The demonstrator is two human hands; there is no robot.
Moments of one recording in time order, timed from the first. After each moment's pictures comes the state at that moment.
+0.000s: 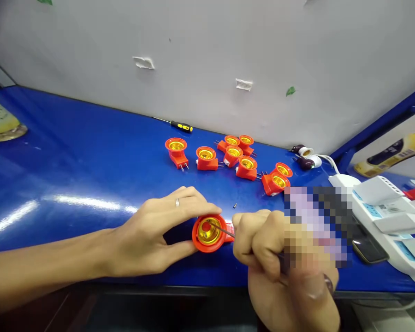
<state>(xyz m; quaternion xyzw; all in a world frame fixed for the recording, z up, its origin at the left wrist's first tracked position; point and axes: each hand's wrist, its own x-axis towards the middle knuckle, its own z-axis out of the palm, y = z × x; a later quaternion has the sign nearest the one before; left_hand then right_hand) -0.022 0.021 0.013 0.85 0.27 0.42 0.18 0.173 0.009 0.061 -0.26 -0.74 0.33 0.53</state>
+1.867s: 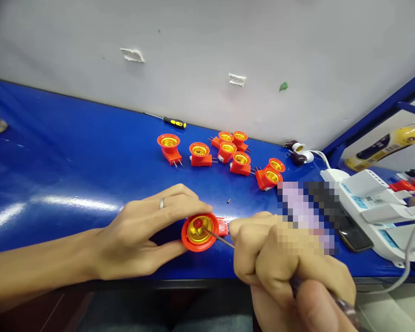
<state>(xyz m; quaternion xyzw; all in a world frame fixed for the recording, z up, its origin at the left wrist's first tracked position) -0.020 0.019 0.014 0.86 0.22 0.44 0.14 0.184 -0.011 0.047 -0.27 -0.68 0.34 0.60</state>
